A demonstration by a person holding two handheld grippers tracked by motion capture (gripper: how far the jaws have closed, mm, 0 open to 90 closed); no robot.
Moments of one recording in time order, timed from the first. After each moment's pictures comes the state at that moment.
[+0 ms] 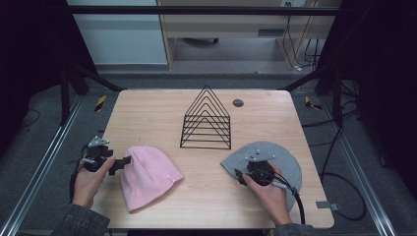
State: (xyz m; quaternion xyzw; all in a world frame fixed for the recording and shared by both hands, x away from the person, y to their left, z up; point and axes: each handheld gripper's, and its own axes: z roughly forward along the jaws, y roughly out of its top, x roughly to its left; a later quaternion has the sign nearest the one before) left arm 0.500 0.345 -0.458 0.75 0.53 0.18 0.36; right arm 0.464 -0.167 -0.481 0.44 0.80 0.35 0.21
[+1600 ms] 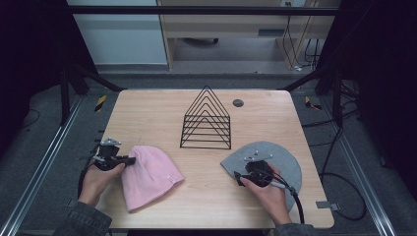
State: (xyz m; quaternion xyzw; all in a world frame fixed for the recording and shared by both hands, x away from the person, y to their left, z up) left arm 0.512 0.325 -0.471 0.80 0.49 0.12 0.33; right arm 0.468 -0.164 -0.489 0.46 0.81 0.32 0.19
